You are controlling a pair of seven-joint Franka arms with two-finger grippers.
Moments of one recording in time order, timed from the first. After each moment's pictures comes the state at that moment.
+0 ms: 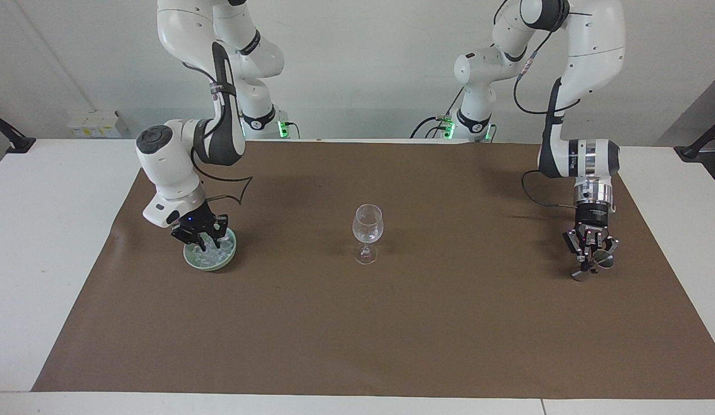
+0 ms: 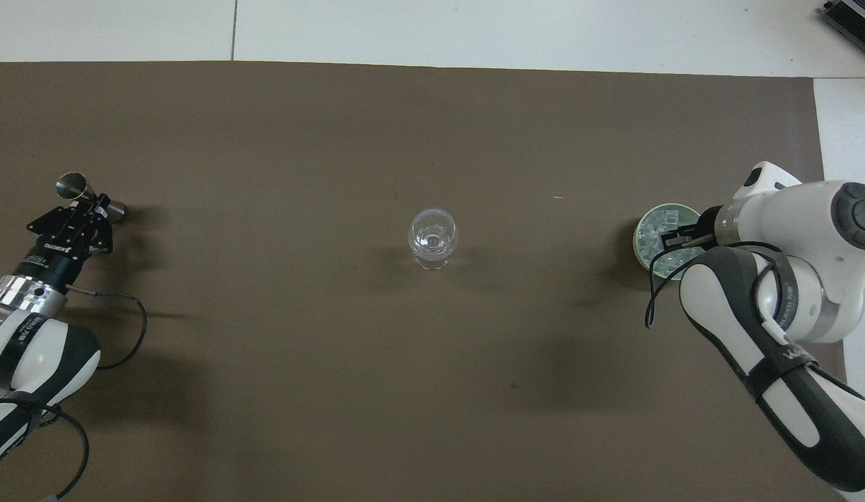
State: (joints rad) left arm 0.23 0.29 0.07 -2.24 -2.28 2.38 -0.49; right arm 0.02 0.16 -0.07 -2.10 0.08 2.38 -0.34
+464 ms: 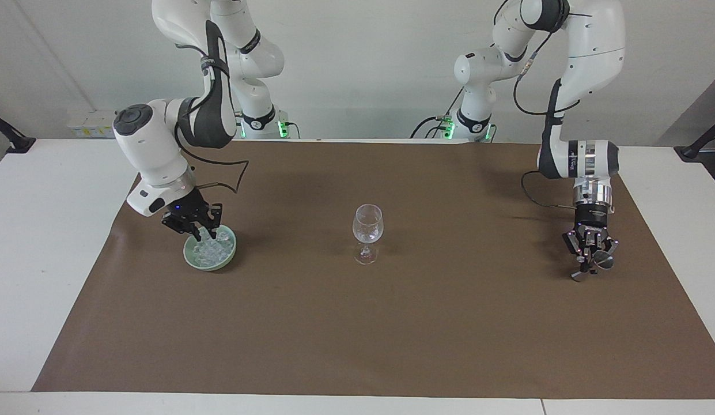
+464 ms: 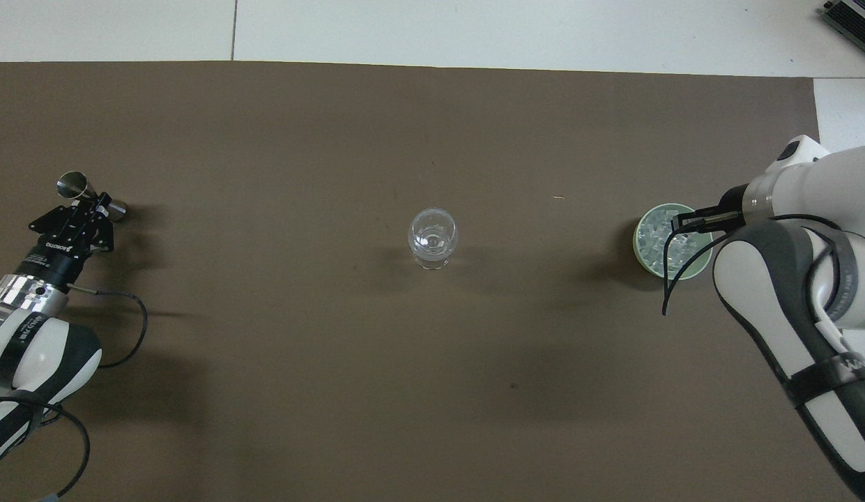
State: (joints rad) left arm 0.23 0.29 0.07 -2.24 -2.29 2.37 -0.49; right arm 0.02 0.11 -0.06 -1.96 0.09 2.14 -0.20
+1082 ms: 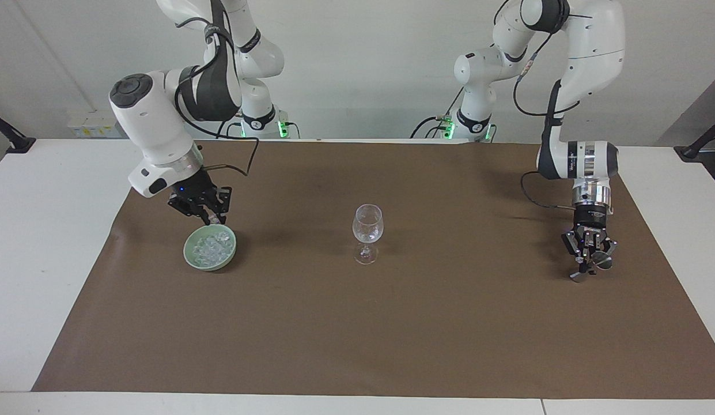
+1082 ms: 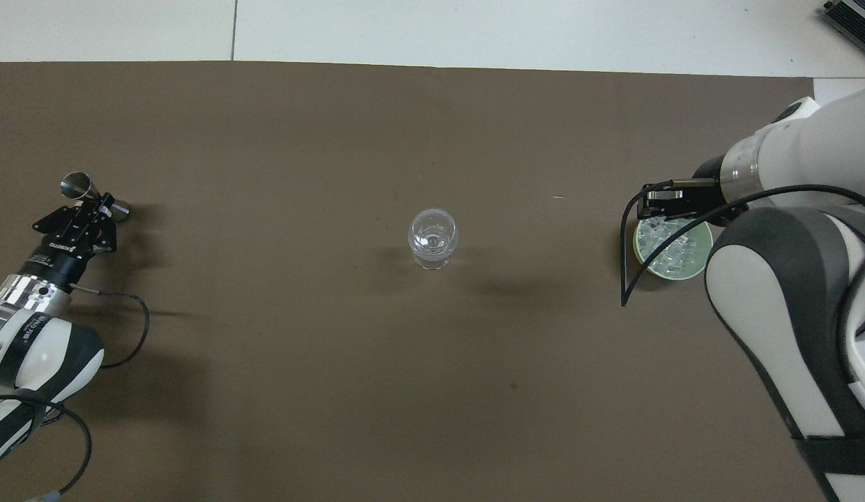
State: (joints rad) left arm 0.23 0.30 0.07 -2.24 -2.29 2.36 -0.49; right arm 0.02 0.06 0.12 -1.71 0.09 1.86 0.19
